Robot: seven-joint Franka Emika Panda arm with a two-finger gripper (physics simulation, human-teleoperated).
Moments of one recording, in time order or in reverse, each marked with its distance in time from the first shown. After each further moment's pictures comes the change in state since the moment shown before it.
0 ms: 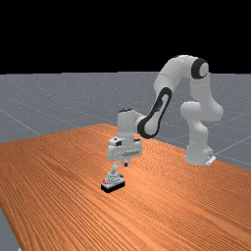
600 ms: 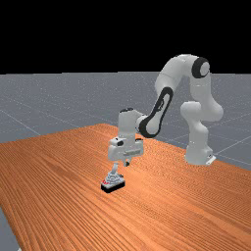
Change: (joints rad) arm 0.021 -0.020 -0.023 -0.029 -0.028 -0.014 0.043
